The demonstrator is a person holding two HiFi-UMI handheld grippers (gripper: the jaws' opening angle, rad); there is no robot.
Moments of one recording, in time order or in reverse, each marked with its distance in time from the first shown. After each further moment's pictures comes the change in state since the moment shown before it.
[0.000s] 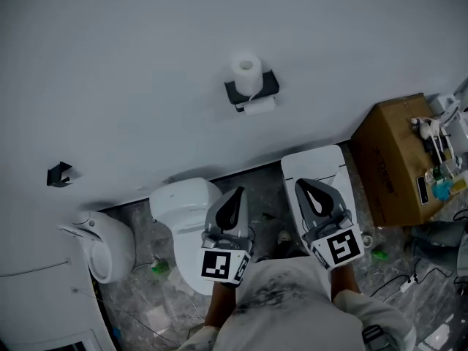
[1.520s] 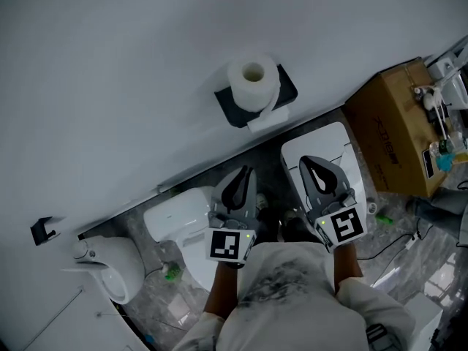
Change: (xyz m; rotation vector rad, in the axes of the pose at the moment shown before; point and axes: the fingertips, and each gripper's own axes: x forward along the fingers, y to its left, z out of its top) left arm 0.172 0.121 -0.107 -0.076 0.177 -0.182; right arm 0.177 -0.085 -0.104 0.055 0.186 -0.174
